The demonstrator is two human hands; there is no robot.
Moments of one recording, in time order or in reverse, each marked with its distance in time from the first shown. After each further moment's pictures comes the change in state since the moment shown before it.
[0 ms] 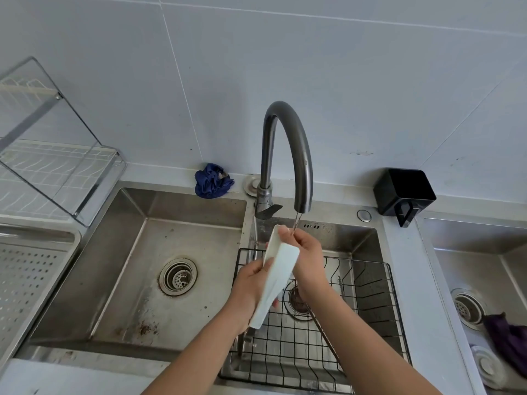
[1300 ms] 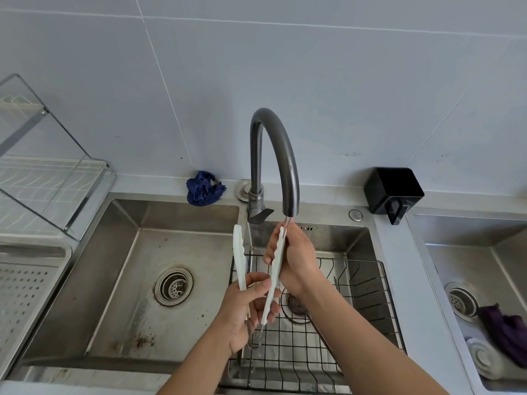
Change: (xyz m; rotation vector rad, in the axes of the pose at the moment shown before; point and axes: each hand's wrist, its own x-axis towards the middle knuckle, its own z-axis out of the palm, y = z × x) left_hand -0.008 -0.014 -0.011 -0.333 -0.123 -0.082; right_hand 0.008 -0.015 0.007 0.567 -0.104 0.206
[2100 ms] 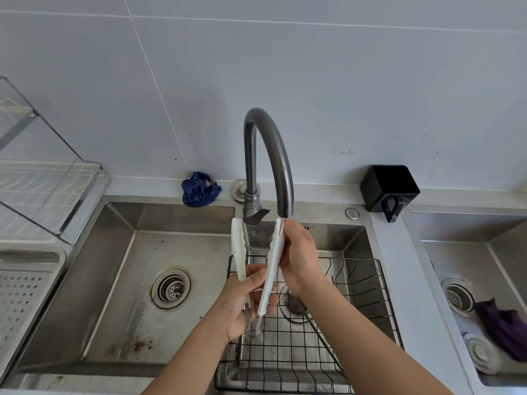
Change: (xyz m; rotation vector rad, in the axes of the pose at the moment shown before) left_hand 0.017 0.008 -0.004 0.023 -0.010 -0.071; right_hand -0.003 -0.007 -0.006 -0.132 0.075 -0.063
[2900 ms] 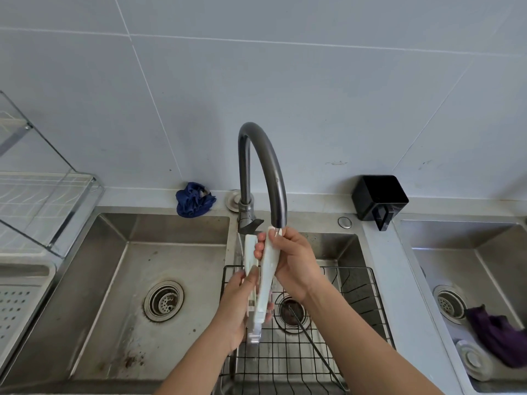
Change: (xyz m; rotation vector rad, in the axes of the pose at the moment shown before) left_hand 0.008 -0.006 0.012 0.095 0.080 0.073; right_hand -0.002 -0.015 -0.003 0.191 -0.215 0.032
